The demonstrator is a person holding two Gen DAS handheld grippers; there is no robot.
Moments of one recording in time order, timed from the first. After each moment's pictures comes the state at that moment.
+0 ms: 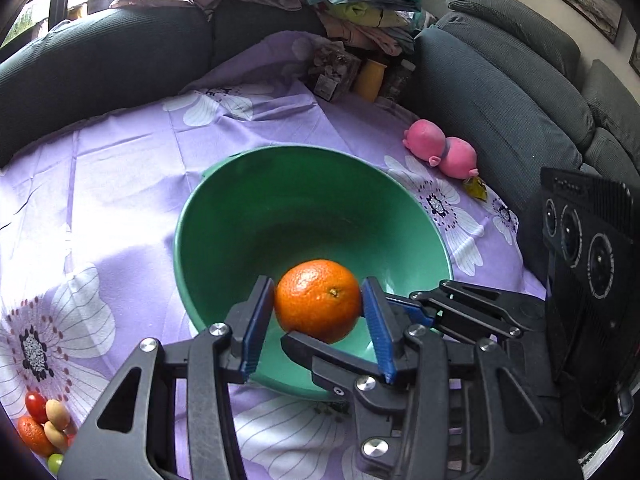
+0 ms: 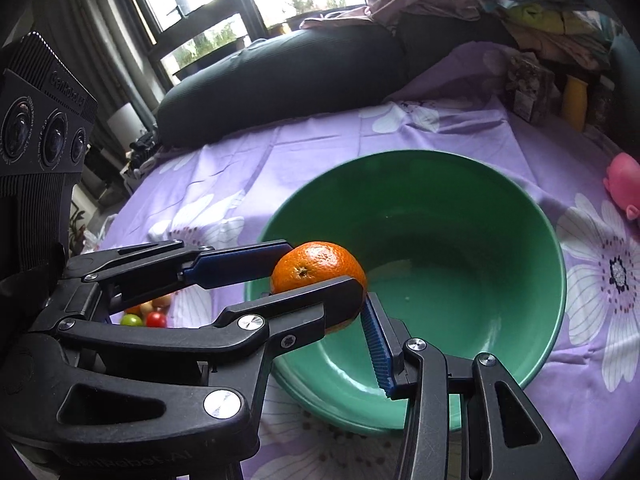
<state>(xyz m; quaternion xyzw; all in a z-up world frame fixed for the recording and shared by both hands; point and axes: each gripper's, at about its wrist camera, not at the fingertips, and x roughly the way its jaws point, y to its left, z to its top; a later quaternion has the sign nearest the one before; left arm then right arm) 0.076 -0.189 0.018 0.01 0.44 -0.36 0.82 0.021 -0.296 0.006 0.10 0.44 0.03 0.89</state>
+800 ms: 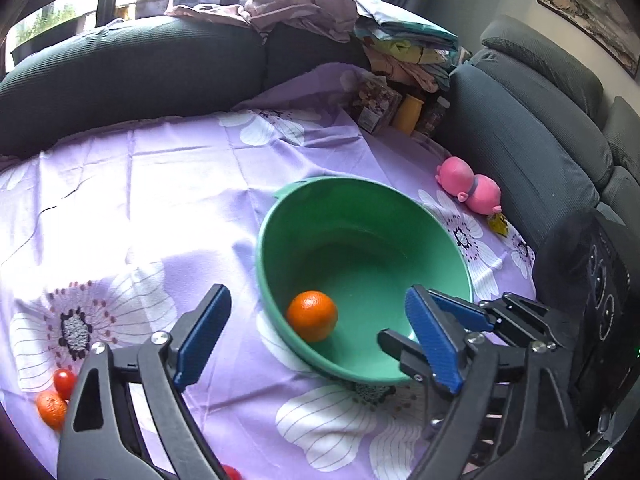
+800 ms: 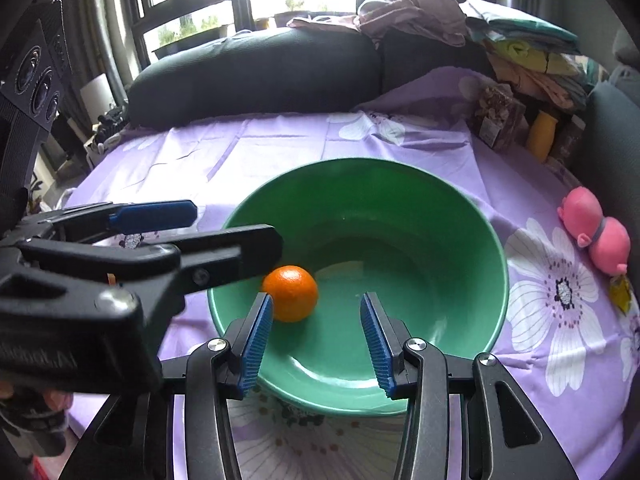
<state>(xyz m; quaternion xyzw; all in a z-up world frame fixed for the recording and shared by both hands) 0.071 -0.134 0.043 -0.03 0.41 -0.30 0.86 0.001 -0.277 0.028 0.00 0.42 -0.04 0.91</state>
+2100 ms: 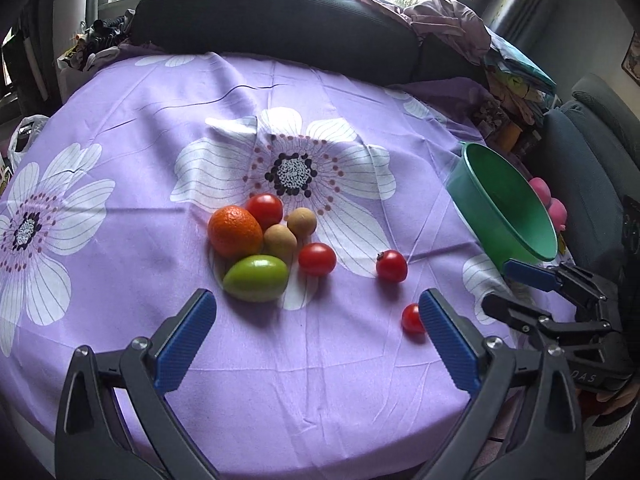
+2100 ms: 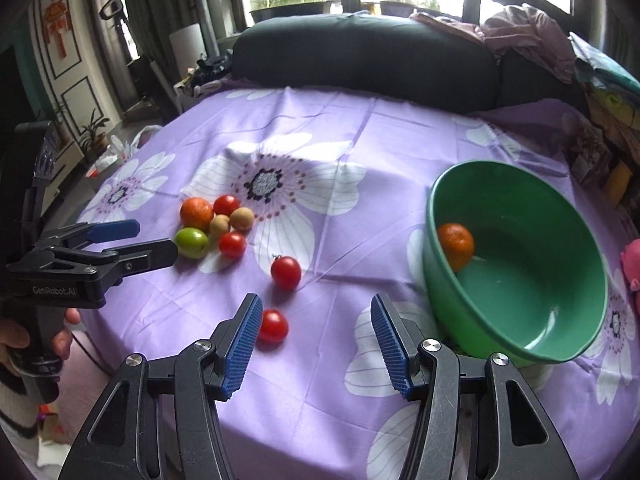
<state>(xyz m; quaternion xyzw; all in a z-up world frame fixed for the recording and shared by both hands) -0.007 0.045 -0.004 -0.10 0.45 -0.15 0.87 -0.018 -0.167 0.002 -0.05 0.47 0.10 0.87</state>
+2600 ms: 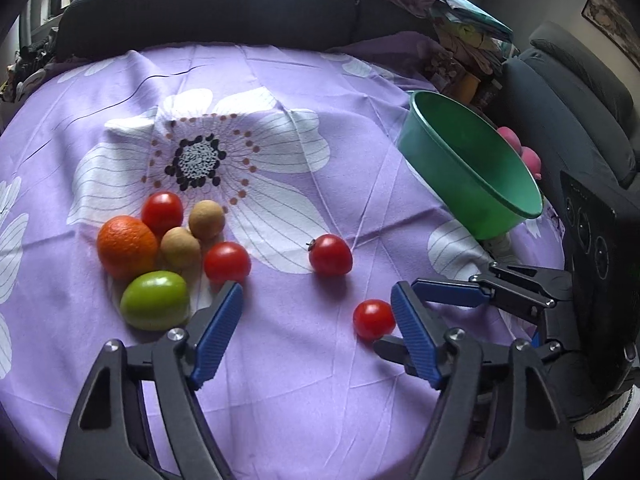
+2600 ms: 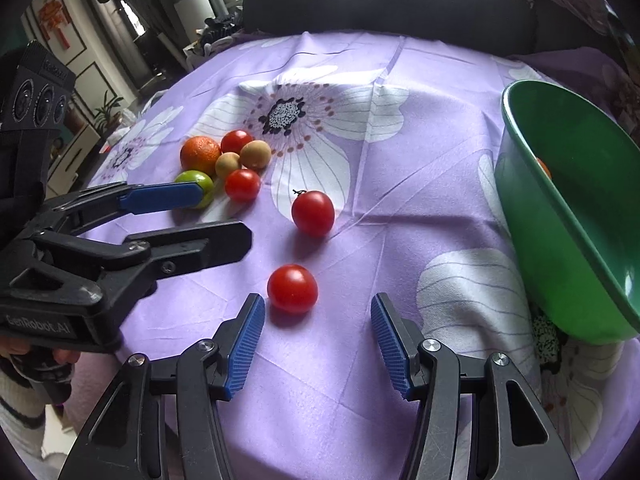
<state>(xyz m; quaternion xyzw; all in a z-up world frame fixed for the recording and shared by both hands) 0.015 -0.013 -0.028 -0.04 0.47 -0.24 0.85 -0.008 -0.163 -0.052 -0.01 0.52 0.15 0.84</state>
